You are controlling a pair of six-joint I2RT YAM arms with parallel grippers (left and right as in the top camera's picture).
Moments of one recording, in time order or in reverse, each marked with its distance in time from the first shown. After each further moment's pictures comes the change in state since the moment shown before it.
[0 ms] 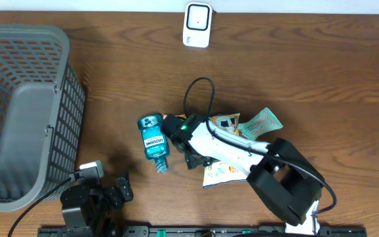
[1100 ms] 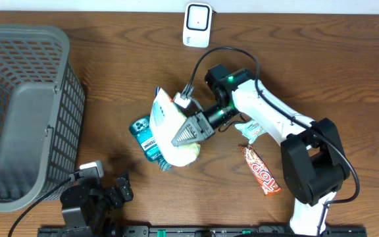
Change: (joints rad) left arm 0.000 0.000 0.000 0.000 0.000 0.000; right arm -0.371 -0.026 0.140 -0.073 -1.576 -1.219
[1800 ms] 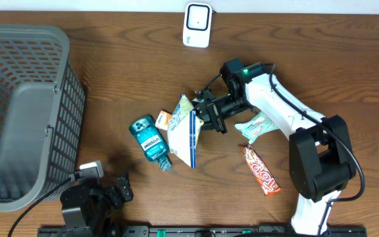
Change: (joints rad) left arm 0.000 0.000 0.000 0.000 0.000 0.000; right arm -0.101 0.000 0.000 -0.004 -0.182 1.097
